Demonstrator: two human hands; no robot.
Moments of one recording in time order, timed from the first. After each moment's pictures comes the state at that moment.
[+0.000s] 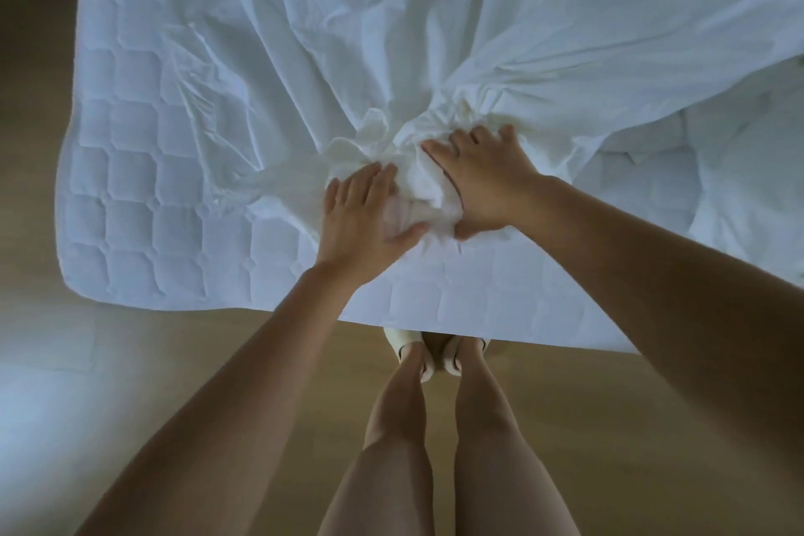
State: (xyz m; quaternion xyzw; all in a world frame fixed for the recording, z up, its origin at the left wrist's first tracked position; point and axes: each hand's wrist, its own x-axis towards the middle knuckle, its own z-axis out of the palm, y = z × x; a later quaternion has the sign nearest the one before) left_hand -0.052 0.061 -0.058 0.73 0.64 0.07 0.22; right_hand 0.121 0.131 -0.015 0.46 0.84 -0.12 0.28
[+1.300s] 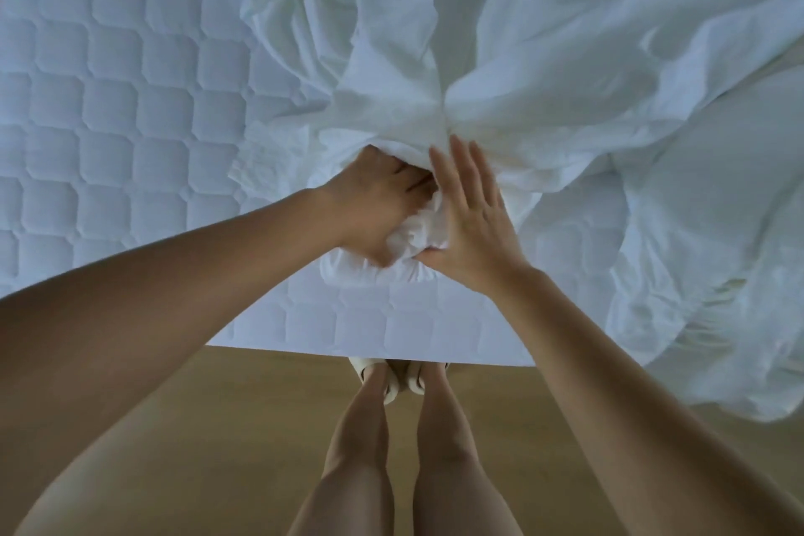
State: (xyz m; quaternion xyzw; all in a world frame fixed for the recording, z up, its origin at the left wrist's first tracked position) left_hand 0.028 0.142 0.005 0.92 0.31 -0.22 0.11; right_hand 0.181 0.083 -0.021 0.61 0.75 -0.23 -0.09
